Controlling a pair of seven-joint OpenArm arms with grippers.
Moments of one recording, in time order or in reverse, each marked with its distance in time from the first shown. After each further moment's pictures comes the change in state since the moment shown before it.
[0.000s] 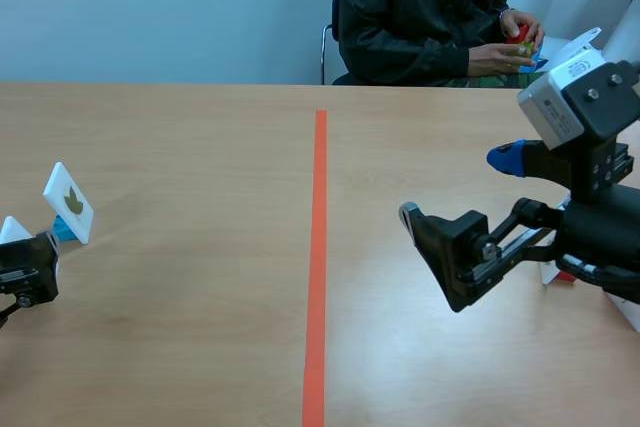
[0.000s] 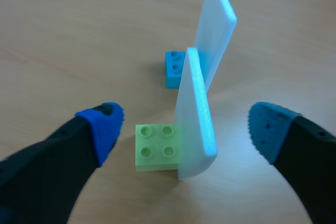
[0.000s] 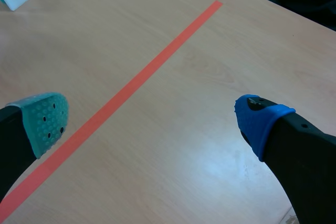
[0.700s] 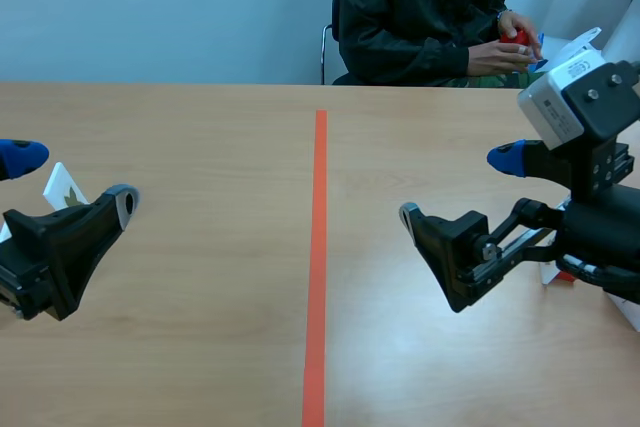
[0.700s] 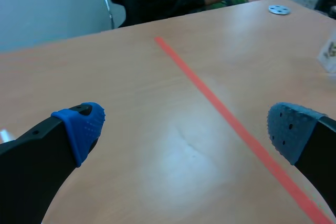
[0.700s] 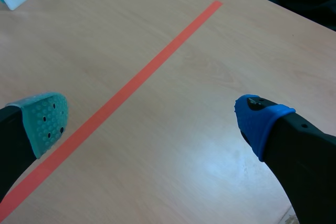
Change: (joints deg) left arm 21.7 -3.3 -1.2 44.9 4.8 -18.5 8.3; right arm 0.0 0.0 0.0 0.0 -0.1 0.0 0.0
